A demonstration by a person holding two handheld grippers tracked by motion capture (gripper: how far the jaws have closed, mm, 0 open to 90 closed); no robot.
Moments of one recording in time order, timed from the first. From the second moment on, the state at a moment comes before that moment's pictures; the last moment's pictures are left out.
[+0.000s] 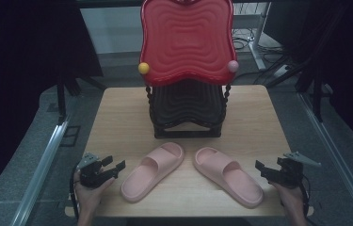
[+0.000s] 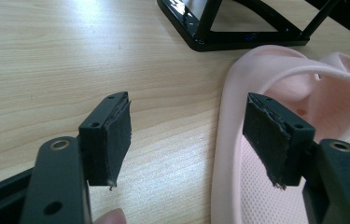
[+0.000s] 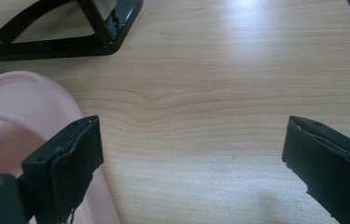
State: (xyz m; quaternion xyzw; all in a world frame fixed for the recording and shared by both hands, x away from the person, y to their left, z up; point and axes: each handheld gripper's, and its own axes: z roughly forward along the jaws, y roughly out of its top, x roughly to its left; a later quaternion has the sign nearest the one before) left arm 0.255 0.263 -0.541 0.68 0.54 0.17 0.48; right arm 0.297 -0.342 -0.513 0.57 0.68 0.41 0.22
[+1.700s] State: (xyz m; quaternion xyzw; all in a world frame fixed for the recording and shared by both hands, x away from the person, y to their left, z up) left arm 0.221 0.237 -0.569 0.78 0.47 0.10 0.39; right arm 0.264 -0.337 -0.488 0.54 0.66 0.46 0.24
